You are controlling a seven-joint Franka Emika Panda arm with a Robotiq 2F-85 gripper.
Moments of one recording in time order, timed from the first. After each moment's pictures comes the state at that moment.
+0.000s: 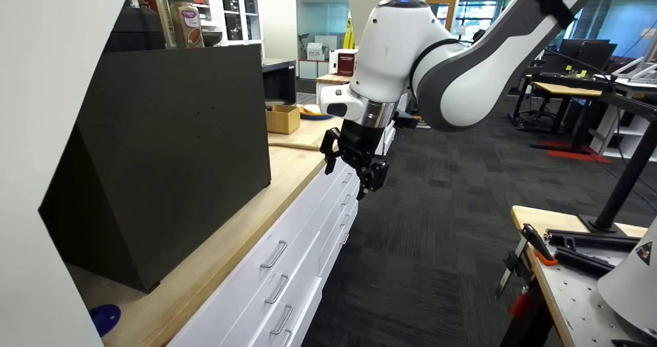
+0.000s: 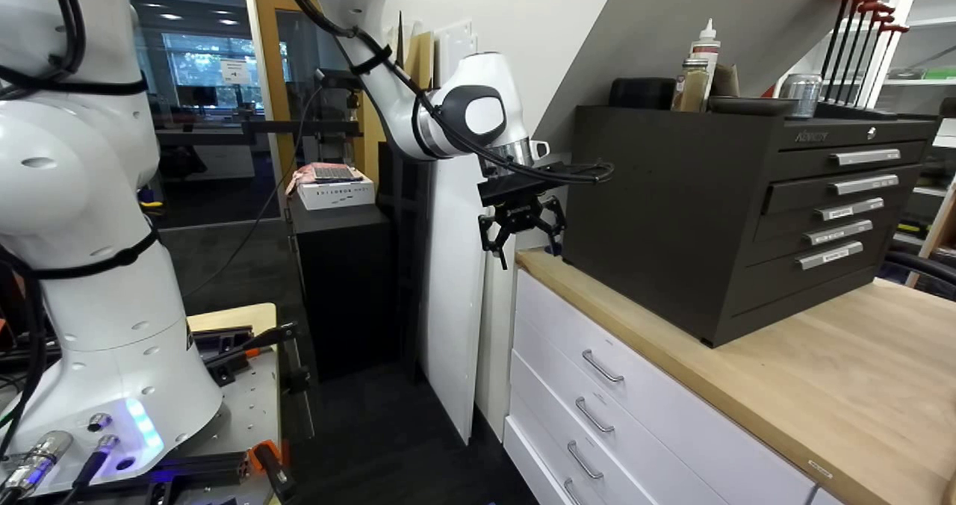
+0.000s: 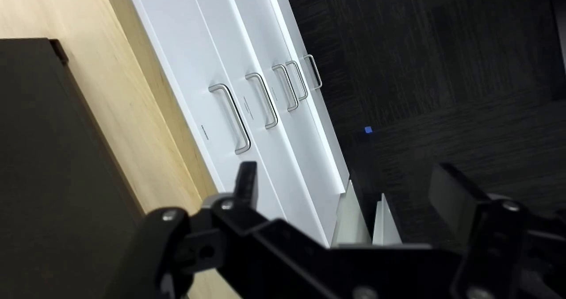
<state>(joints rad) -0.04 0.13 0.03 -2.39 -0.38 2.78 -0.85</state>
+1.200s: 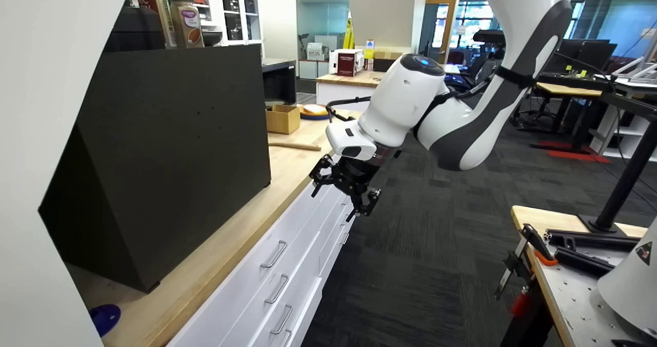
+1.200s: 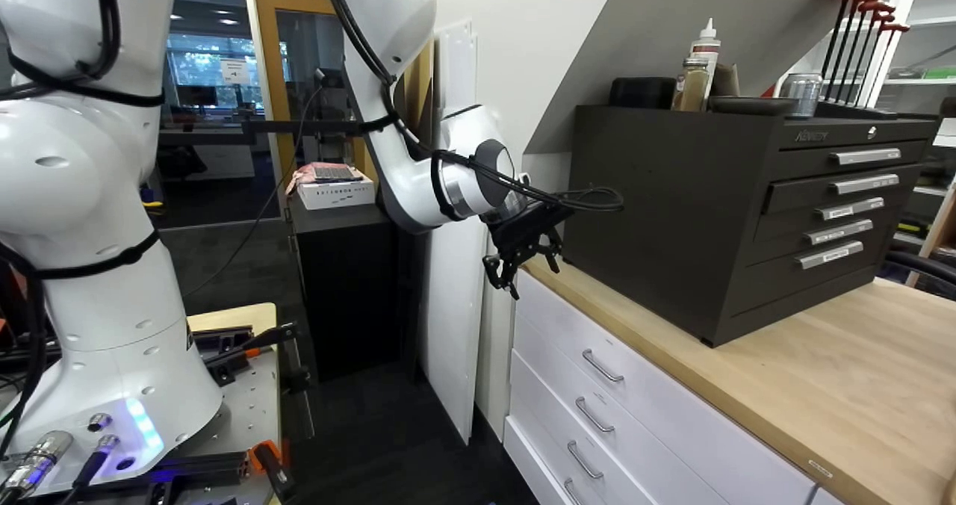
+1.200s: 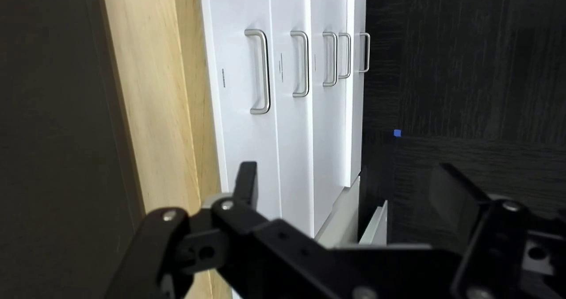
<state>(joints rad) 0.02 0.34 -0.15 -2.36 -0.96 3.20 -0.65</state>
